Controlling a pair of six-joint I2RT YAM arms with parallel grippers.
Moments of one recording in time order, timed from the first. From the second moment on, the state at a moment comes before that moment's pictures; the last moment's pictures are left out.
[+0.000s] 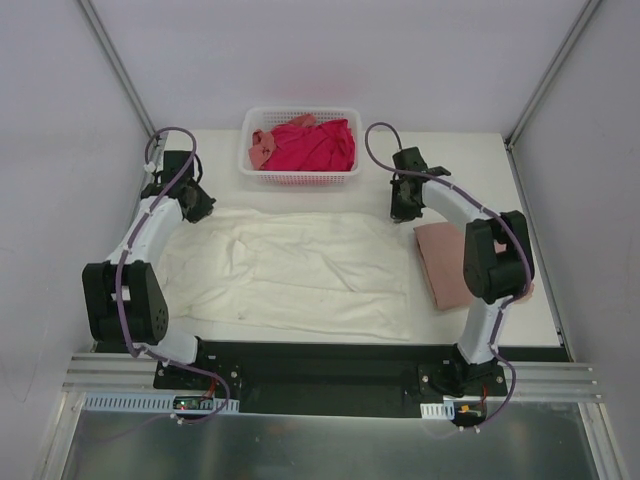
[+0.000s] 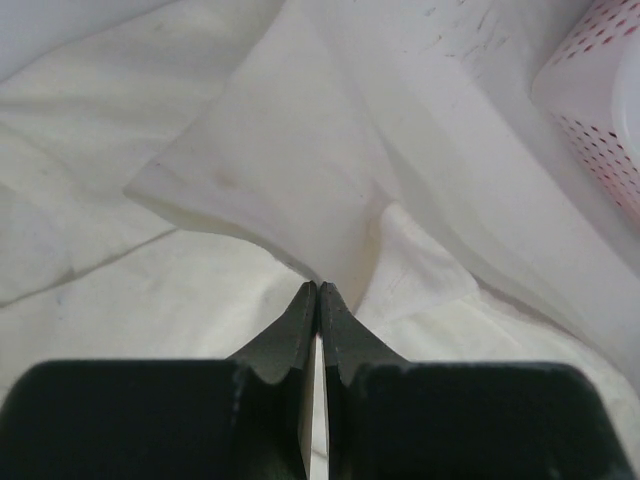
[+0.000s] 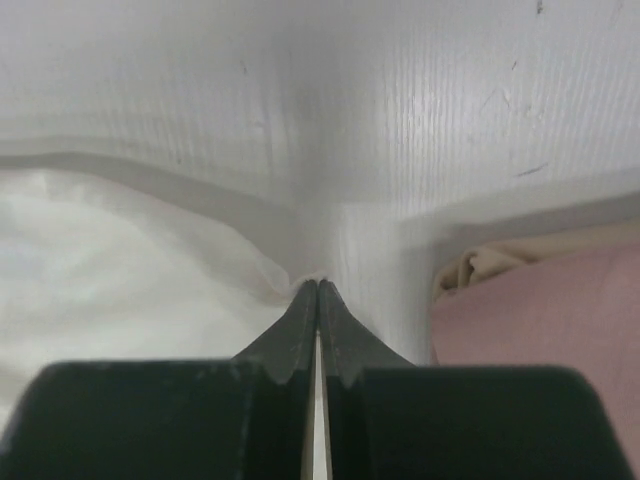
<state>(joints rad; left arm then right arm) 0.03 1.54 1.19 -0.59 -0.09 -0.69 0.32 1.95 1.47 -0.68 0.12 0.35</state>
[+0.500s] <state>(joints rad) -0.02 1.06 0.87 -0.75 -0.25 -0.71 0.36 1.61 1.19 -0.64 0.12 0.35</state>
